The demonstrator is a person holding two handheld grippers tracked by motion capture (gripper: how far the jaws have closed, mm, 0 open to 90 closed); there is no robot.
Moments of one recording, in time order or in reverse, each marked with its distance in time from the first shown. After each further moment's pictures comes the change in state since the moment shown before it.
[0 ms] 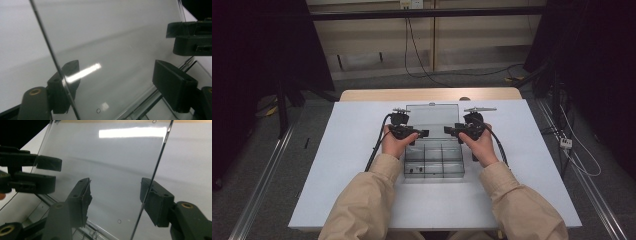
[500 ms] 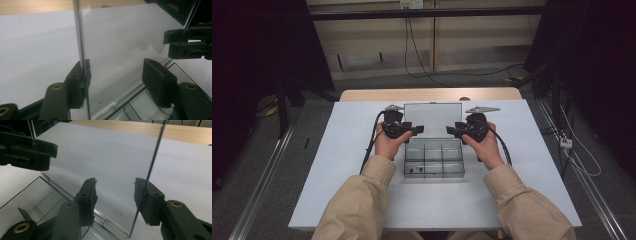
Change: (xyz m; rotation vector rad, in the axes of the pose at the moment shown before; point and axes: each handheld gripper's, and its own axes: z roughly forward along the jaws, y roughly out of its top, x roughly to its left) left arm -0.011 0.004 -0.035 -0.076 0.004 0.068; right arm 0.011 0.002 -0.023 -0.034 0.013 -0.127
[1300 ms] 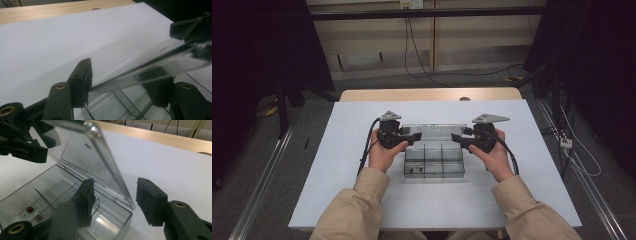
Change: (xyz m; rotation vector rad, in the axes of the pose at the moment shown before) left arm -0.018 -0.018 -0.030 -0.044 -0.020 0.088; right arm 0.020 -0.014 -0.042 -0.041 -0.022 -0.074
